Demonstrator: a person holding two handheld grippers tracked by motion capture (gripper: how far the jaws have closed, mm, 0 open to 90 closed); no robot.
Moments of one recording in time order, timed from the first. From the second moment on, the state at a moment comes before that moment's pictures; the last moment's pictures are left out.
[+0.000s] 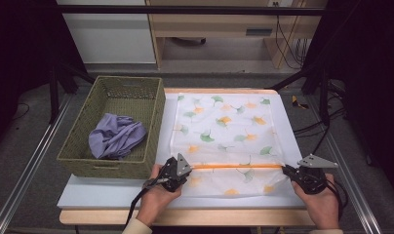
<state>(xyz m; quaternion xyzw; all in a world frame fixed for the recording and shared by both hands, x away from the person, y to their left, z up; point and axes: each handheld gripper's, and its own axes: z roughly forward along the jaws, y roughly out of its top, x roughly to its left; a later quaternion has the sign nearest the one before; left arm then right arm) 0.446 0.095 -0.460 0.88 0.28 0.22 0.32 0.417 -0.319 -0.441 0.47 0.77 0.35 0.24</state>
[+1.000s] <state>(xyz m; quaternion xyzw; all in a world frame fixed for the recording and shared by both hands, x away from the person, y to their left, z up) 0.436 0.122 -0.469 0.86 0.32 0.22 0.32 0.419 -0.323 -0.446 0.48 0.77 0.34 0.24</state>
